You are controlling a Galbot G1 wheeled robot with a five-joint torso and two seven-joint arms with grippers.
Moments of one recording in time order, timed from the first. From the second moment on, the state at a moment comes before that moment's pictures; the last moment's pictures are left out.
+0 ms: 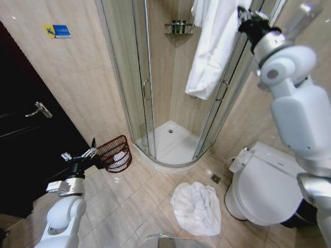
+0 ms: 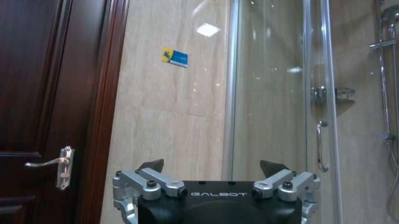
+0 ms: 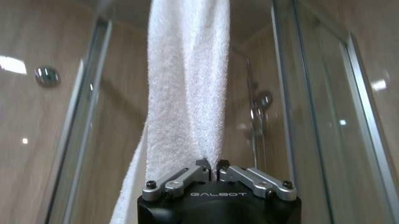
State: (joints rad) left arm 1.55 -1.32 -0.92 -2.14 -0.45 -0.14 -0.03; right arm -0.04 0.81 0.12 1.78 0.99 -0.38 0.30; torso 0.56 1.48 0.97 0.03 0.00
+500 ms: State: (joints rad) left arm 1.57 -1.34 -0.92 -2.16 -0.42 -0.13 -0.03; right arm -0.35 0.68 0.32 1.94 1.00 -0.37 0.26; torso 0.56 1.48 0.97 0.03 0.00
